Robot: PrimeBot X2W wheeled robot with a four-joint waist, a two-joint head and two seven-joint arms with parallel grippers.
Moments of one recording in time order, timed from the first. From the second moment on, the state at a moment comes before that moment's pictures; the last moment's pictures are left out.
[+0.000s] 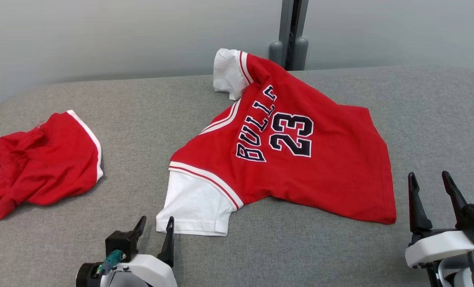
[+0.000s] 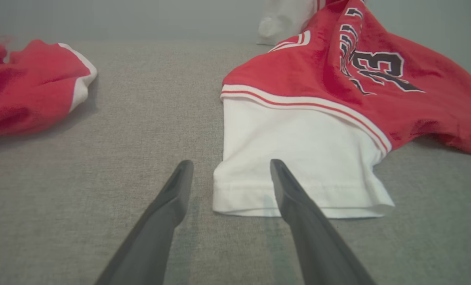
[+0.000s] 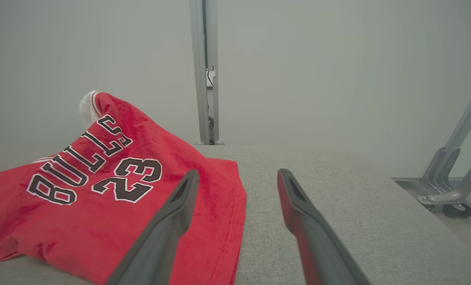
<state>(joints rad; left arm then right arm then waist) -0.18 0.05 -0.26 0.64 -0.29 0.04 -0.26 -0.12 -0.05 -0.13 0.29 0.03 0.13 -0.26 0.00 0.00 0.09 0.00</state>
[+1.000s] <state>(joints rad) -0.24 0.05 -0.29 0.68 -0.39 -0.01 -0.26 -0.13 -0.05 -0.17 0.52 0.12 0.13 -0.26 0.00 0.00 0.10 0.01</state>
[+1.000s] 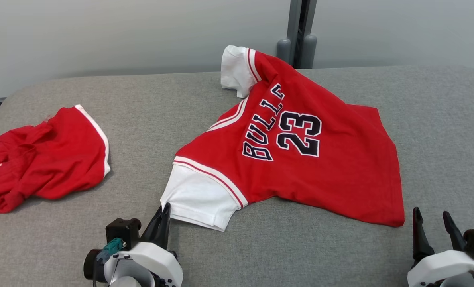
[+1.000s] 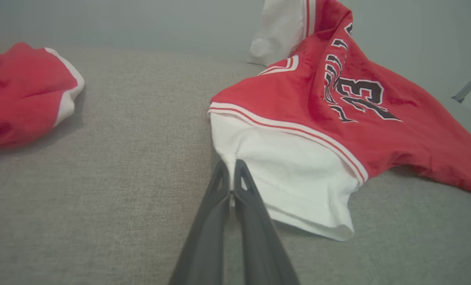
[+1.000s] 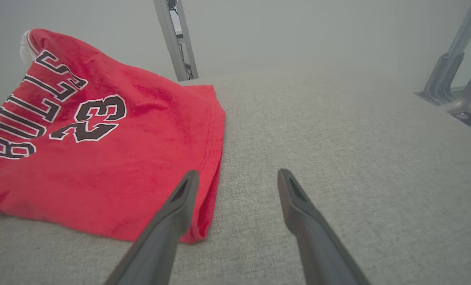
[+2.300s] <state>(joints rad) -0.18 0.05 -0.29 0.47 -0.43 -0.06 -0.26 -0.26 -0.09 -0.01 0.80 0.55 0.13 -0.26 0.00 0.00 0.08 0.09</state>
